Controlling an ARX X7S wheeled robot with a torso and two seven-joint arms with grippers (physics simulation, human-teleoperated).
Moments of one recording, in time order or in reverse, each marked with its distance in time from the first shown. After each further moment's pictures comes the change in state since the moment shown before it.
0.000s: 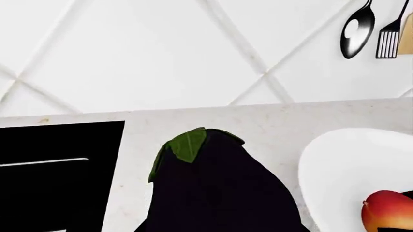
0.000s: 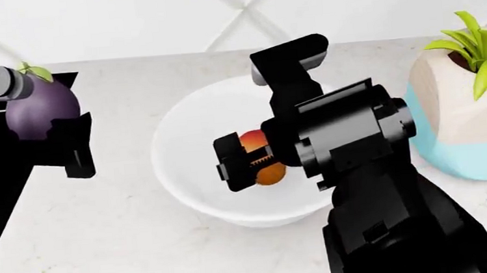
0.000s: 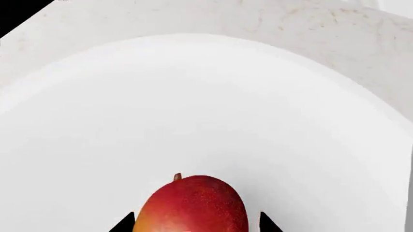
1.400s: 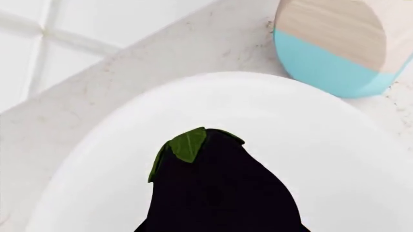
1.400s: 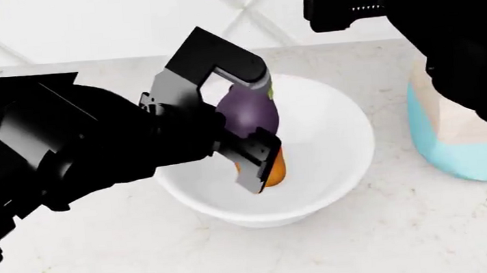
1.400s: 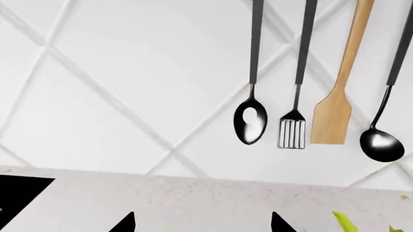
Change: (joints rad) left arm -0.606 0.537 1.072 -0.849 -0.348 0.241 0.471; right arm -0.119 0.432 0.468 -1.087 0.372 0.352 0.700
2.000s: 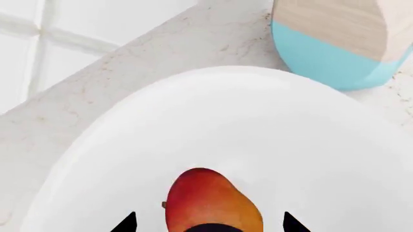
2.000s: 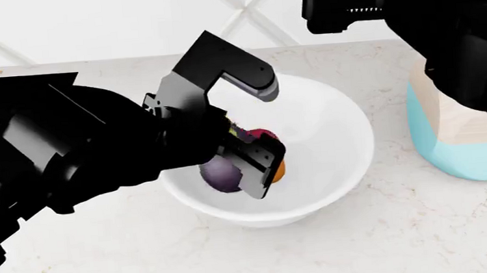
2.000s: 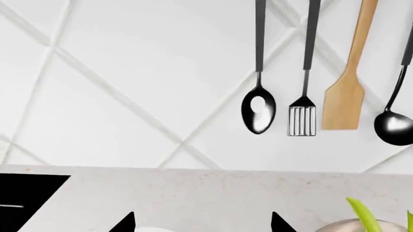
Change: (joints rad) left arm -0.007 0.008 0.030 0.018 -0.008 -0.005 -0.023; right arm 0.003 -0.011 0.045 0.024 0.053 0.037 0.025
